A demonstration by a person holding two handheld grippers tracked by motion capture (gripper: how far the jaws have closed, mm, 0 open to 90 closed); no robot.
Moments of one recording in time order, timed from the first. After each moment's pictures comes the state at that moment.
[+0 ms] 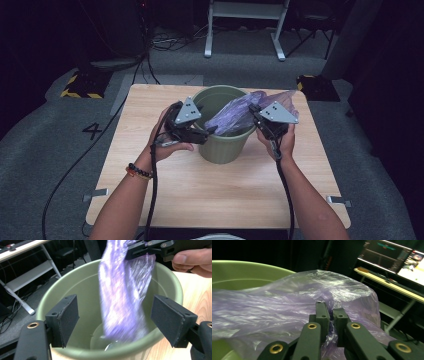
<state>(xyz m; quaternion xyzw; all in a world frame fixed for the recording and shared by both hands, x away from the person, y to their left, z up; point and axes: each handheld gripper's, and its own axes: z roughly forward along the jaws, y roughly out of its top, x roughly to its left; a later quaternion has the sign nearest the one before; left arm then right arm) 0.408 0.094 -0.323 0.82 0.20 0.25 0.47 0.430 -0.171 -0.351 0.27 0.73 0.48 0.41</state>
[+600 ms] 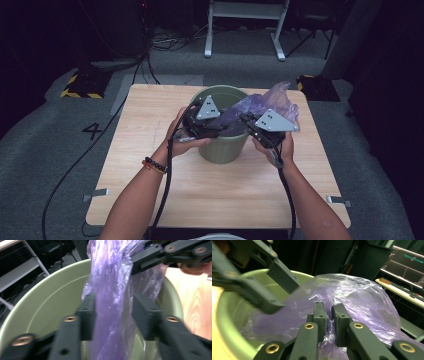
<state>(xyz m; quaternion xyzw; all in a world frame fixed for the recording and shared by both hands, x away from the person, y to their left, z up) 0.424 0.065 -0.328 0.84 0.17 0.22 0.46 0.405 -0.161 -0.343 0.20 0.76 0.50 0.38</state>
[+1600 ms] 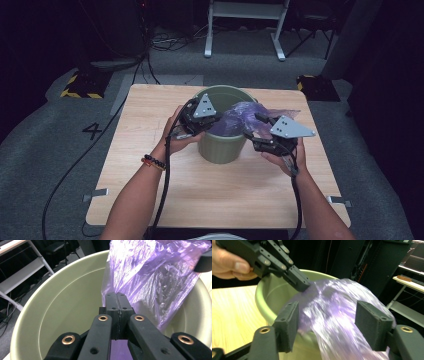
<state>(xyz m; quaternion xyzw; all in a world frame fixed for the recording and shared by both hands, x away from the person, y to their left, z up) 0.436 0.077 -0.333 0.84 0.18 0.24 0.45 0.386 -0.193 -0.344 0.19 0.76 0.53 0.32</state>
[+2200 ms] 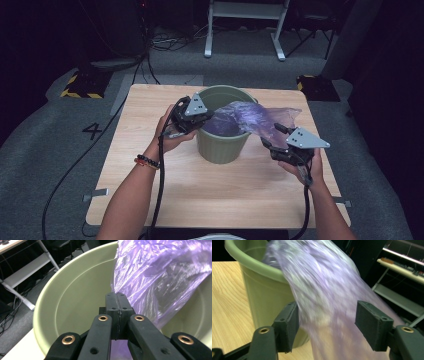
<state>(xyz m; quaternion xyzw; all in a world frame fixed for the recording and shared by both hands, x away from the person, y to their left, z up) 0.443 0.099 -0.337 0.84 0.20 0.24 0.44 0.378 -0.243 -0.372 0.24 0.77 0.48 0.34</state>
